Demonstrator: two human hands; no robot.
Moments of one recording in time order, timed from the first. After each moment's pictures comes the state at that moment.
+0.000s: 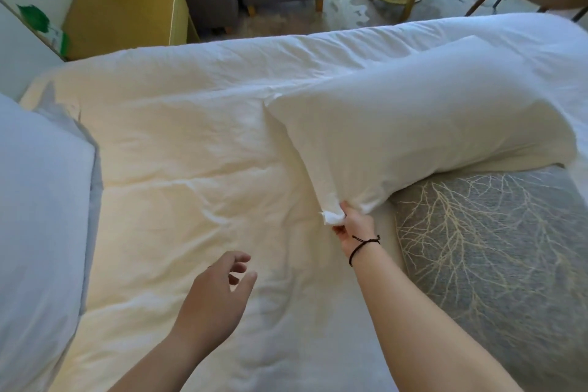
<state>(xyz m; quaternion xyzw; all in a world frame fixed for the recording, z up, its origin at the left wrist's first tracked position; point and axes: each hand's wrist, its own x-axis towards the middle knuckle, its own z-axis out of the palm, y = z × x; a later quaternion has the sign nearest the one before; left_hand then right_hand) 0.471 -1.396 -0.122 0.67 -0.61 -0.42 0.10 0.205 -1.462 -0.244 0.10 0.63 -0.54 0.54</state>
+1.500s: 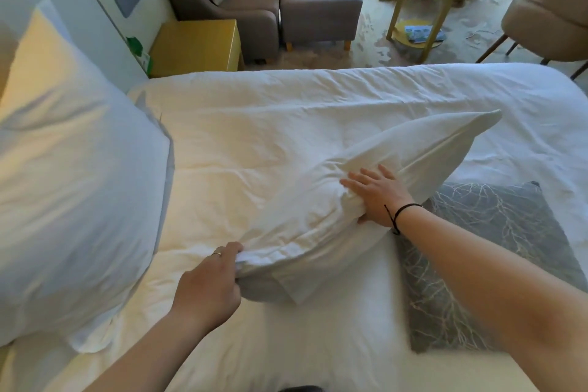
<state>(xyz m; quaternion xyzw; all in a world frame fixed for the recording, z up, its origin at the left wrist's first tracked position) 0.543 -1.285 -0.024 0.65 -0.73 -0.19 -0.04 0.170 -1.415 -0.079 -0.81 0.56 0.15 0.05</state>
